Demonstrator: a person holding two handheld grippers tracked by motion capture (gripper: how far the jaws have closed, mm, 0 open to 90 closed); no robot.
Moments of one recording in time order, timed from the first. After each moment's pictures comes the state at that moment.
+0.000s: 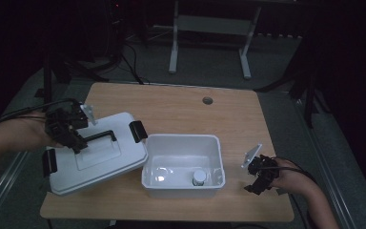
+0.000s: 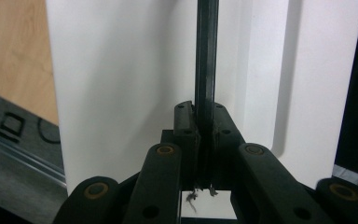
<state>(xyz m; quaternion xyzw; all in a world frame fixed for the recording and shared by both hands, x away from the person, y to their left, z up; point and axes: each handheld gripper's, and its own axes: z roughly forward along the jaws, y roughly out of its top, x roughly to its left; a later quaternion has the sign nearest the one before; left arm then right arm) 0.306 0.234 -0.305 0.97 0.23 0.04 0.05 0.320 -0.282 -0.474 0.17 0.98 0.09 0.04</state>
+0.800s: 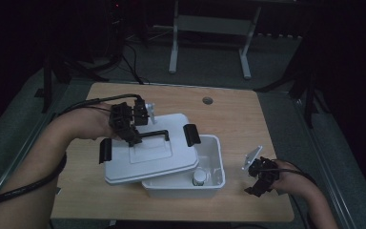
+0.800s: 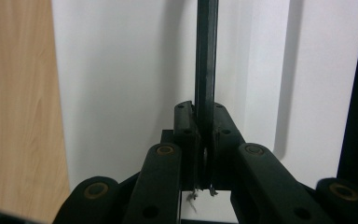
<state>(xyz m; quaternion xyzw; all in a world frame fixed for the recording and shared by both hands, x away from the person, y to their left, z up) 0.327 0.108 -0.293 0.99 0.11 0.05 0.09 0.317 -0.285 -0.480 0.17 0.98 0.09 0.03</state>
